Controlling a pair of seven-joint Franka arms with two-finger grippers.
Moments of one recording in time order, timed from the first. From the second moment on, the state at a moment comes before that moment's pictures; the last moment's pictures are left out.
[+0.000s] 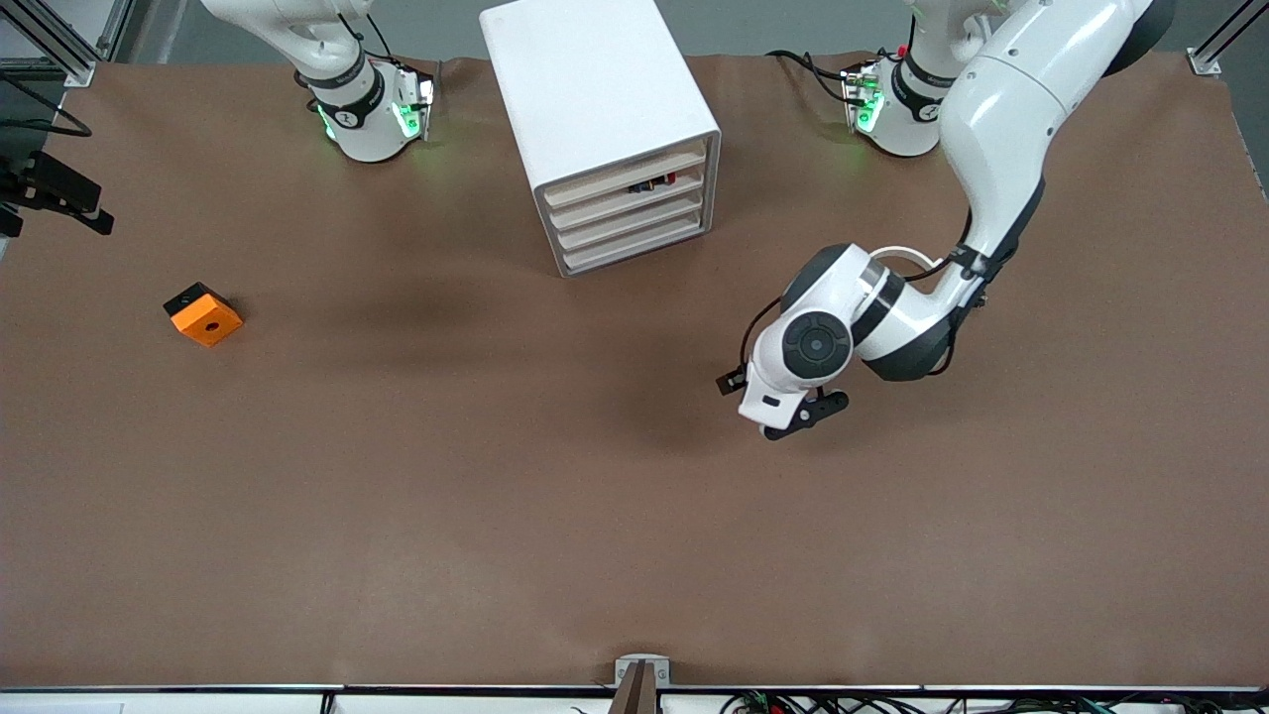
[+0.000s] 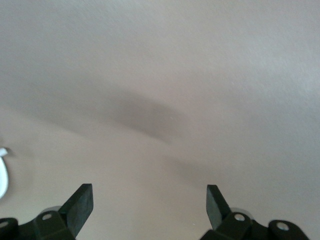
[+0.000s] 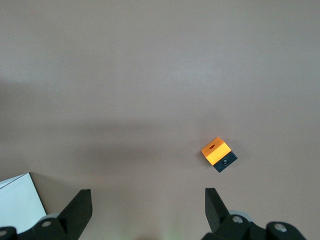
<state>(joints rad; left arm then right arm) -0.03 0.70 -0.58 -1.60 0.25 1.97 -1.07 0.02 -0.09 -0.12 -1.60 0.00 1.49 -0.11</state>
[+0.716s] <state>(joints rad) 0.13 0.63 -0.56 -1.59 0.11 1.88 -0.67 0.02 -0.09 -0.12 -1.60 0.00 1.49 -0.11</state>
